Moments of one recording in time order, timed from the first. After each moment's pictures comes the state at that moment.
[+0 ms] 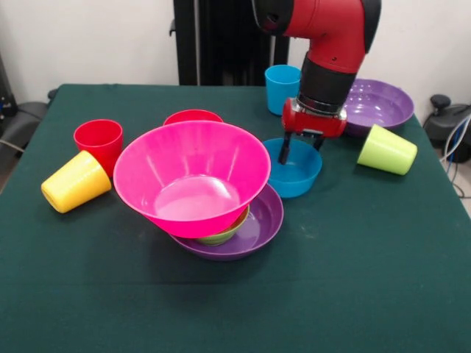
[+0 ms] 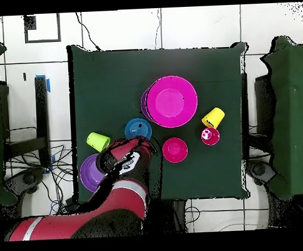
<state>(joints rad) 0.16 -0.35 -0.20 1.69 -0.29 0.10 2.10</state>
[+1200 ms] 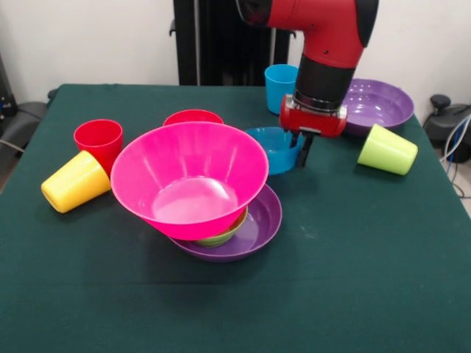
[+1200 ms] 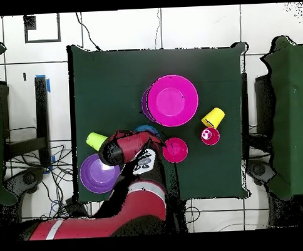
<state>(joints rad) 0.06 -0.45 -0.14 1.70 -0.22 0.19 2.10</state>
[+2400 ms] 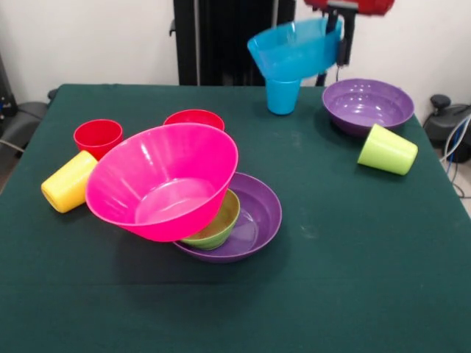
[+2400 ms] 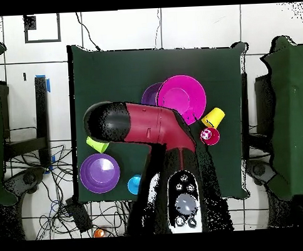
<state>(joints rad) -0.09 -0.87 -0.03 1.67 0.08 0.75 2.10</state>
